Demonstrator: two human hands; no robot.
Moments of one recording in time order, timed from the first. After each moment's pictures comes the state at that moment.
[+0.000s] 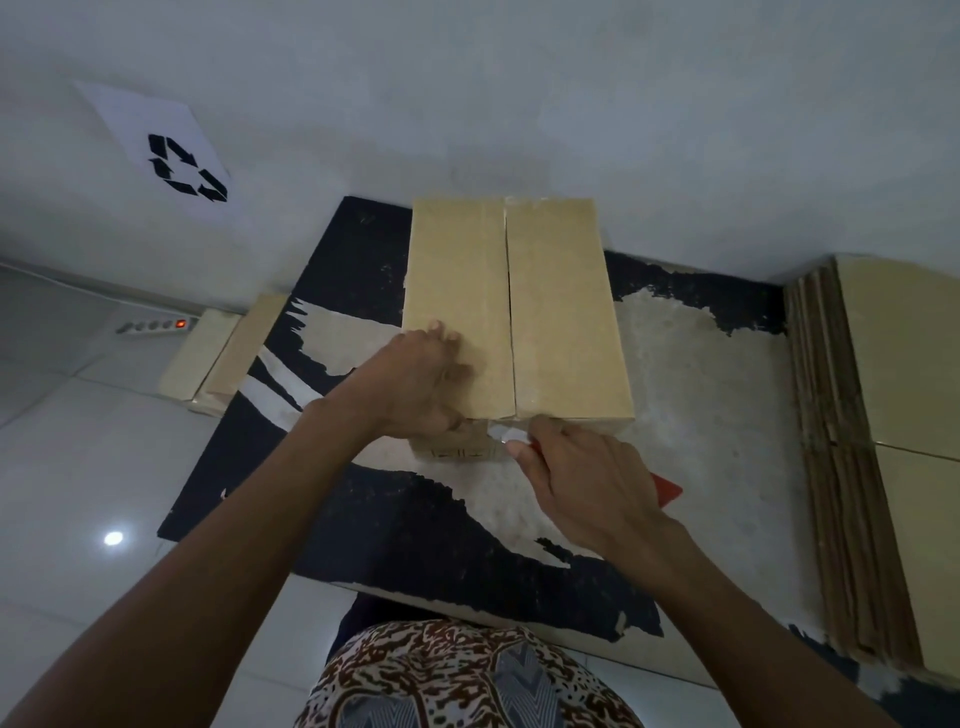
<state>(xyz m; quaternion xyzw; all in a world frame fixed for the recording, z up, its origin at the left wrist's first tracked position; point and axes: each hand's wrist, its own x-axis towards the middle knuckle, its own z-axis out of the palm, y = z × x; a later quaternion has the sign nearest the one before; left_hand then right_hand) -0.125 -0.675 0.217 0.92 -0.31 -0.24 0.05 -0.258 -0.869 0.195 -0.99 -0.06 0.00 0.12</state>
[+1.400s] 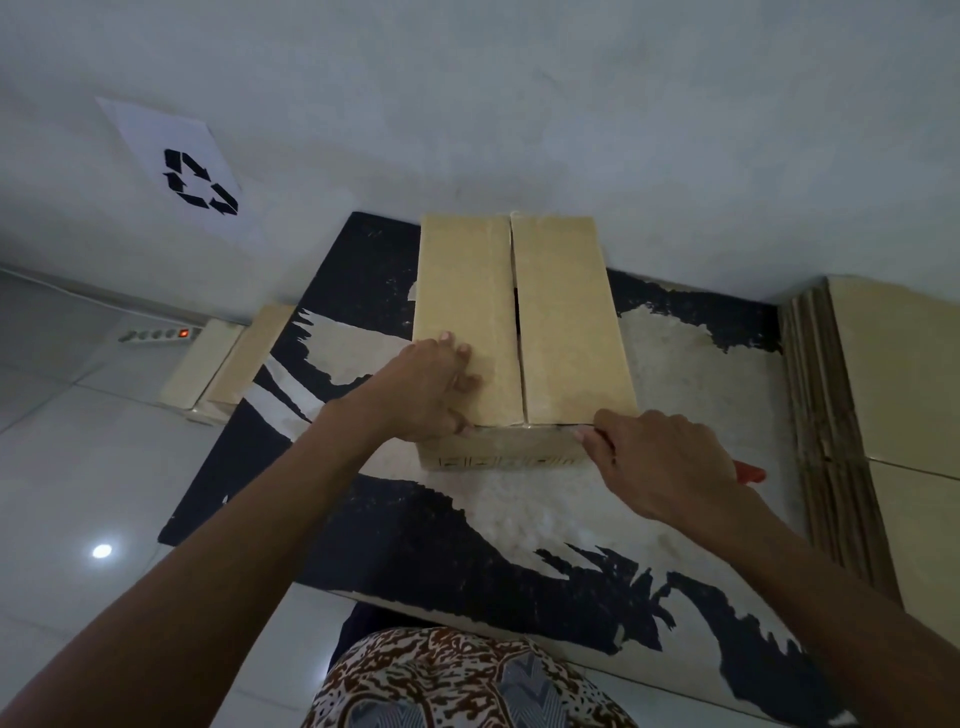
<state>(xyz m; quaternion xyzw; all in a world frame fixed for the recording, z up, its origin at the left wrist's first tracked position) -0.123 -0.681 0.215 0.92 -0.29 -0.25 0.04 -0.244 -0.920 0.238 -1.00 -0.01 0.10 -0.01</state>
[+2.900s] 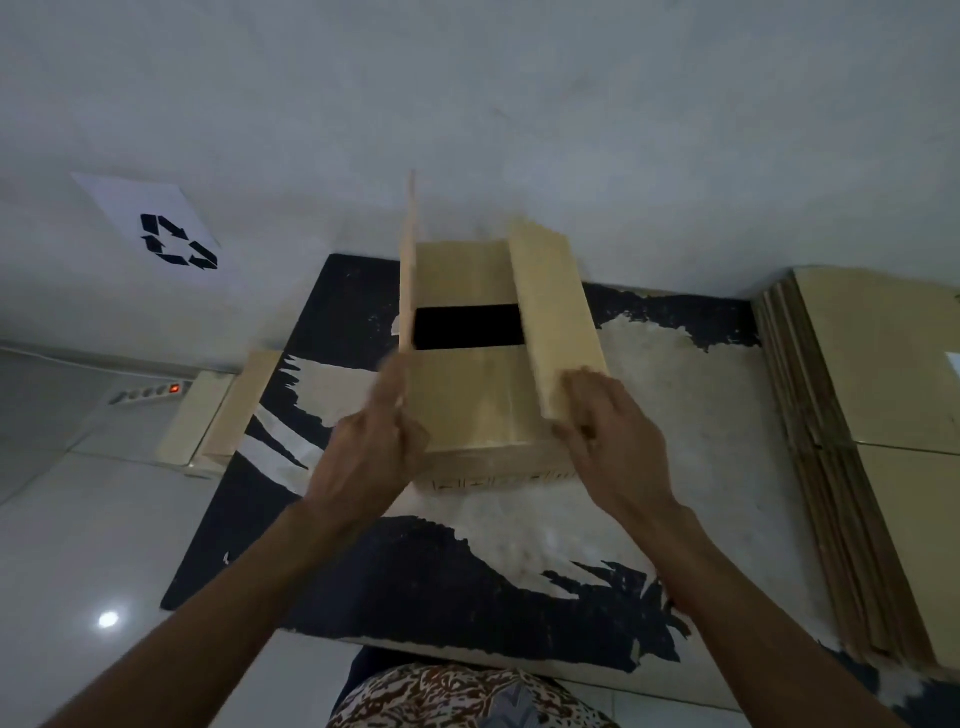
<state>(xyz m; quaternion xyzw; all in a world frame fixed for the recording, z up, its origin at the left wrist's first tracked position) -0.179 -0.657 0.232 0.90 -0.21 0.03 0.38 -0.229 -0.908 0.186 -0.95 0.03 -0.18 0.26</state>
